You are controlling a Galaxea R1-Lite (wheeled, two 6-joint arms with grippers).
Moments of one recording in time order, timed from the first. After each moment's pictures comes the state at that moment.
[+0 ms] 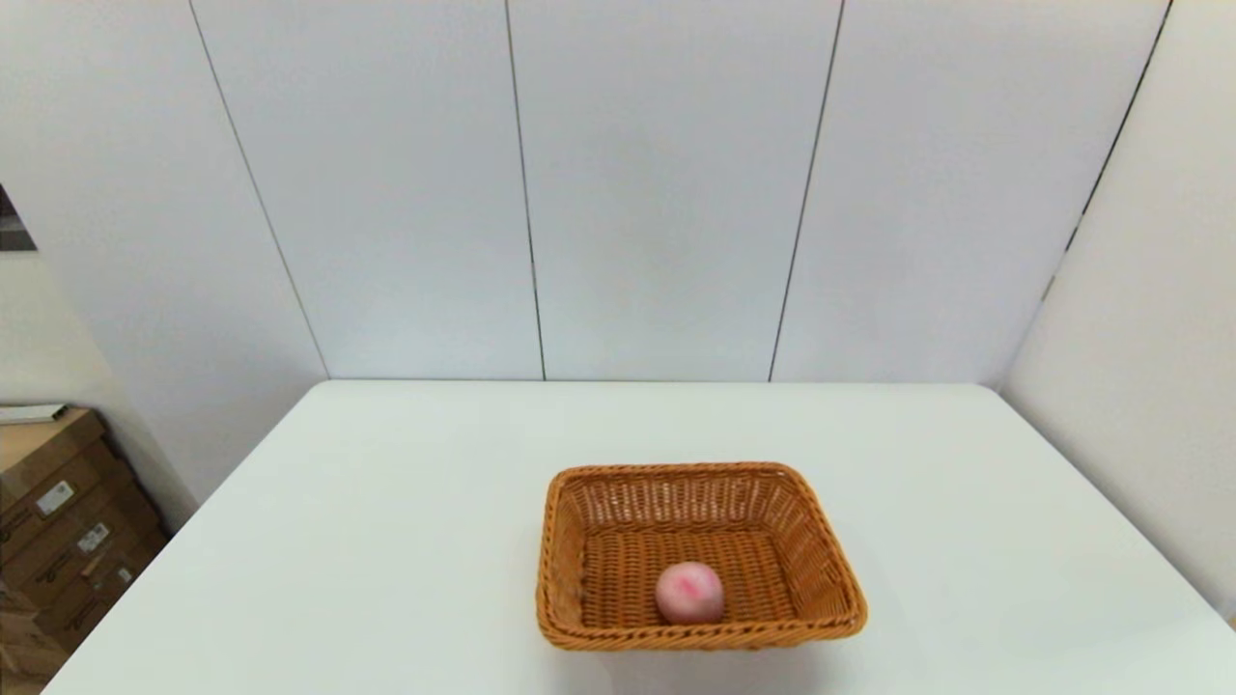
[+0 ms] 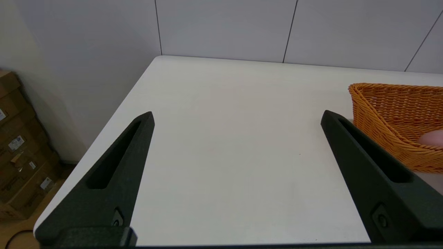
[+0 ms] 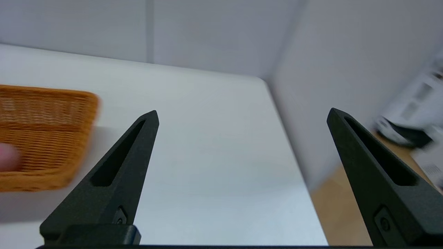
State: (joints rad) left arm 0.00 0.00 0.00 -0.01 0.03 -0.08; right arm 0.12 0.44 -0.34 -0.03 -0.30 -0.19
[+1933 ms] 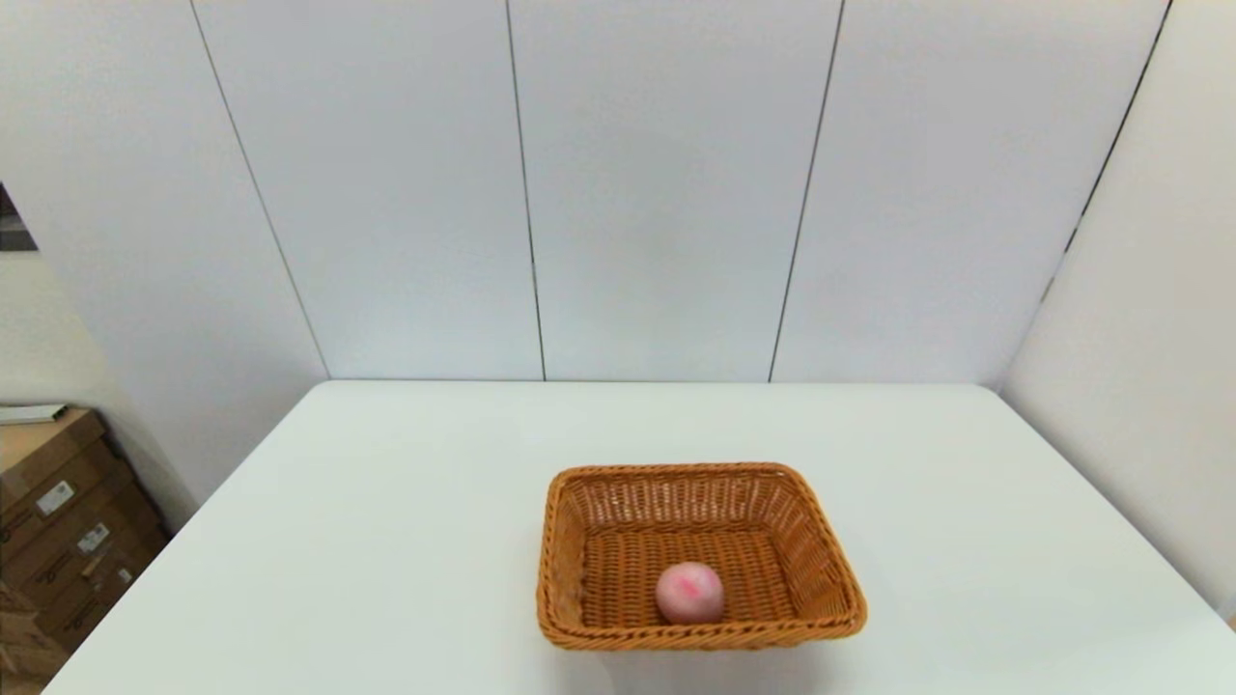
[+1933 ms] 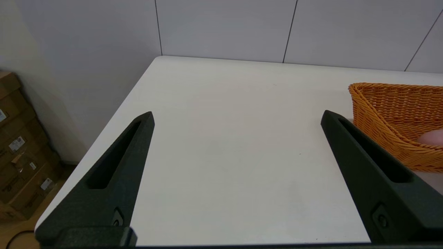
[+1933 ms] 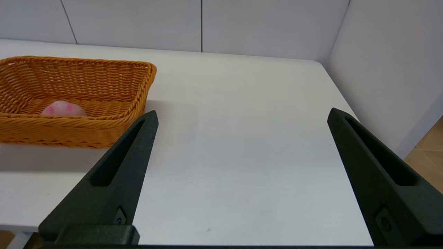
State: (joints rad) left arm 0.00 0.00 0.00 -0.01 0.03 -0.08; right arm 0.00 0.00 0.00 0.01 0.01 -0.05
